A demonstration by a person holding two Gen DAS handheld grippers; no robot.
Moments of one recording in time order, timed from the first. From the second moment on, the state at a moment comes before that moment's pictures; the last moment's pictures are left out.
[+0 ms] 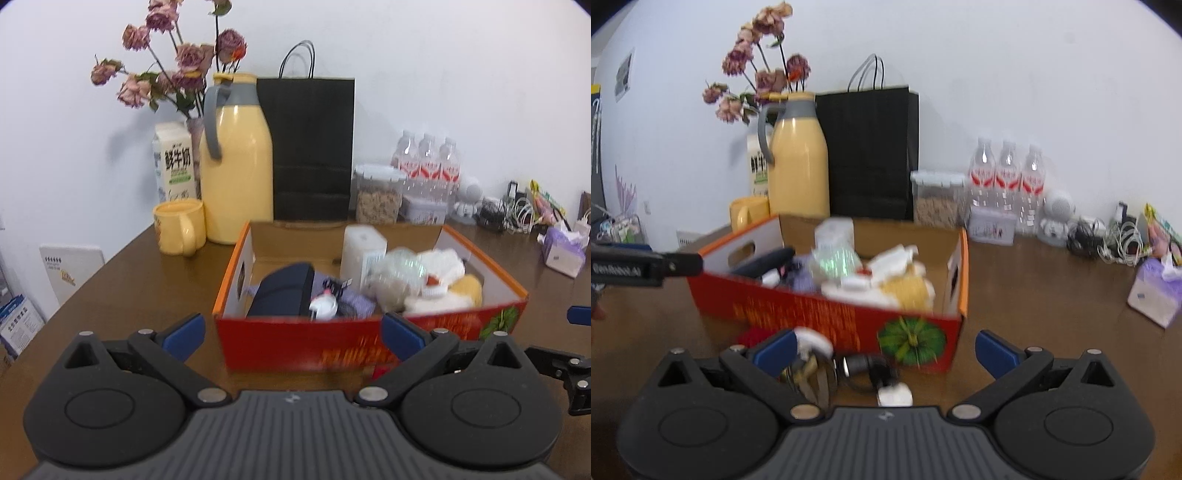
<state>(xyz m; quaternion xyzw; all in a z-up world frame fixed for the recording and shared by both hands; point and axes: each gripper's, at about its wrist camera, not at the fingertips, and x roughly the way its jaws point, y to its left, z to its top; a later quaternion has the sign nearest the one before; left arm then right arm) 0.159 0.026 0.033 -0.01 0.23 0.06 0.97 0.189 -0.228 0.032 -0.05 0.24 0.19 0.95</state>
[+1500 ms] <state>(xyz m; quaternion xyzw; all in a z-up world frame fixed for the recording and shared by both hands) 0.143 0.020 -0.005 -0.03 0.30 0.07 0.95 0.214 -0.241 -0.016 -0.04 0.28 0.21 0.94</state>
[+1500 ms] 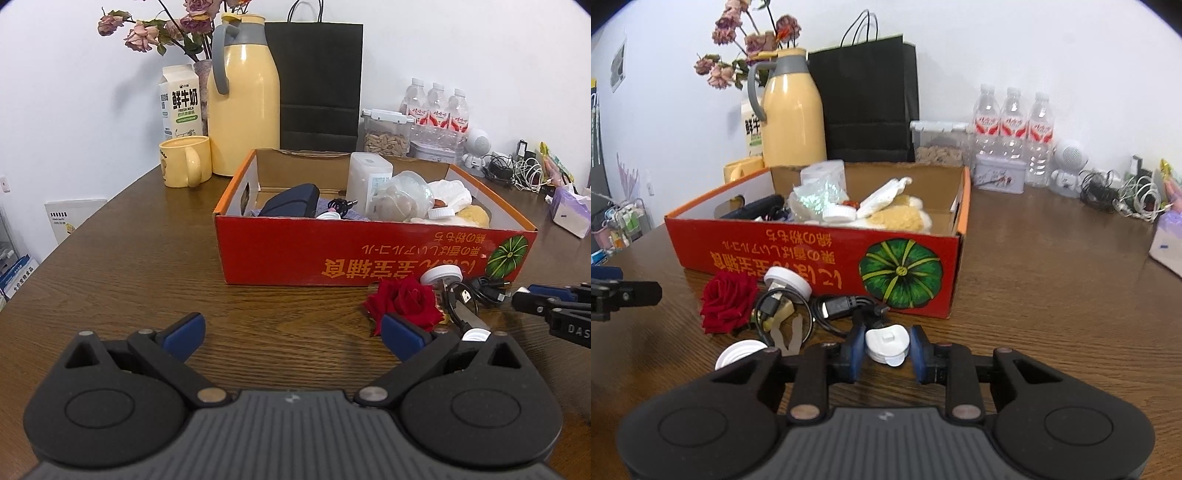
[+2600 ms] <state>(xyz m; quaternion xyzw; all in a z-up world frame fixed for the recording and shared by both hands) 0.185 -0.023 -0.029 -0.05 0.31 0.01 0.95 0.195 -0.247 -0.008 -0.04 0.23 0.19 0.95</state>
